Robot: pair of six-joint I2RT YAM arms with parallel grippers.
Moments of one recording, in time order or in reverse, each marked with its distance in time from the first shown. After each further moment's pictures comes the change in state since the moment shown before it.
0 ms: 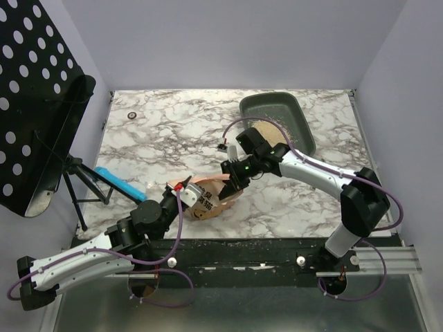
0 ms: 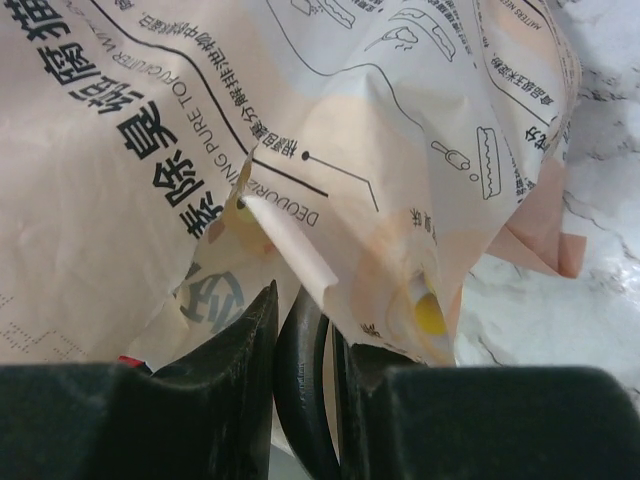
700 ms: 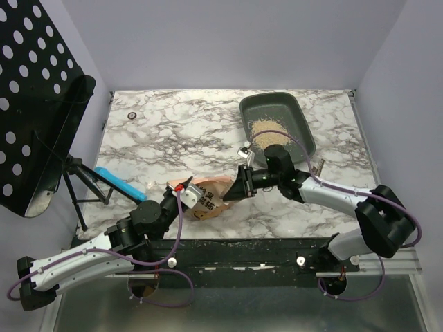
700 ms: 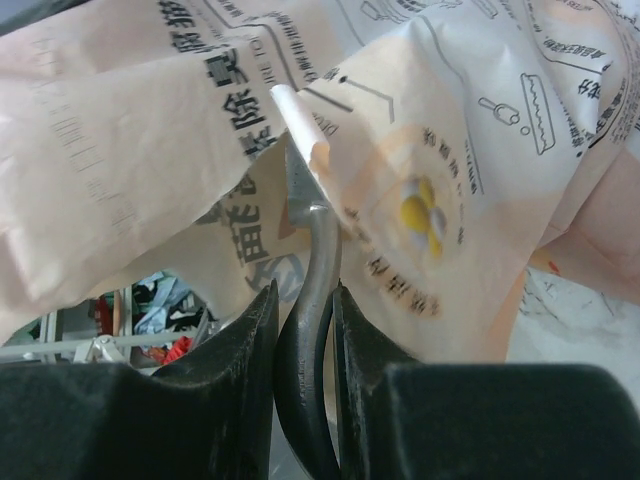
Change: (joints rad) left arm -0.002 -0.003 0.000 -0.007 0.031 0.005; right arm -0.069 -0.213 -0.526 0.822 -0.145 0.462
